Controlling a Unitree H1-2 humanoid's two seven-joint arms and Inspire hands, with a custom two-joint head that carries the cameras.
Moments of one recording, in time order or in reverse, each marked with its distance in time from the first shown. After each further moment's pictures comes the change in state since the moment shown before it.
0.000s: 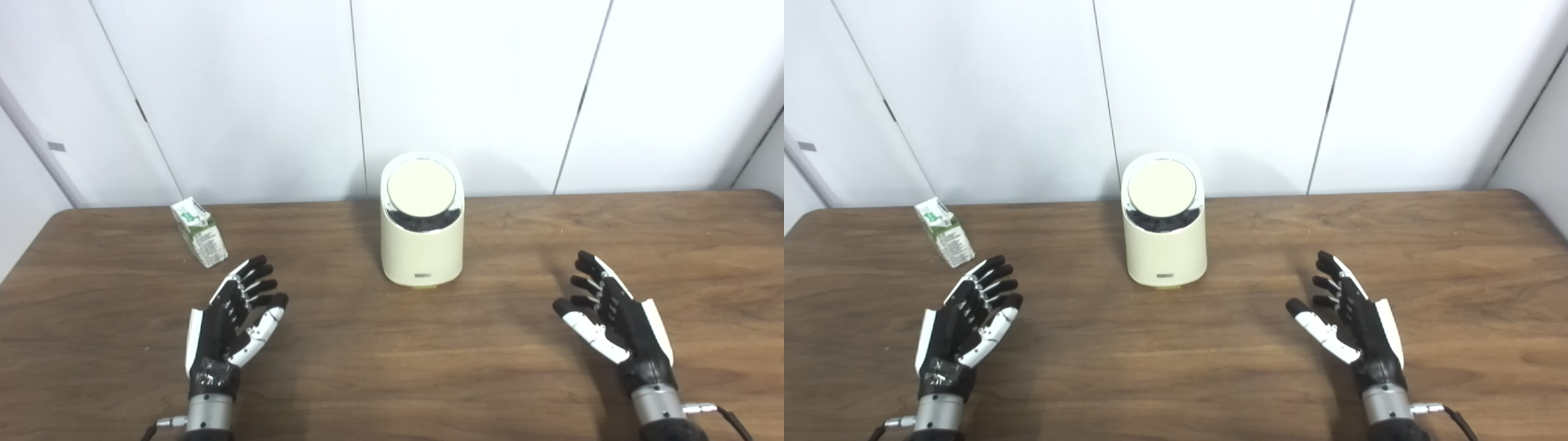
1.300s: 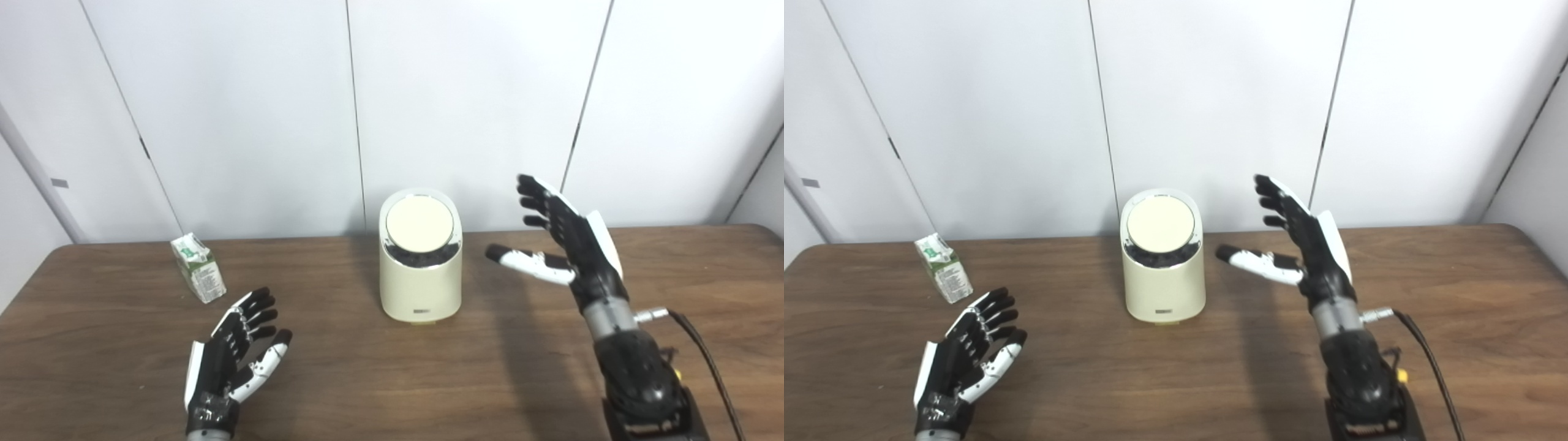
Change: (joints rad) left arm -0.003 -0.008 -0.005 0.002 -0.010 -0.001 -0.027; right arm -0.403 0.013 0.124 -0.052 -0.166 0.227 0.024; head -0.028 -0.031
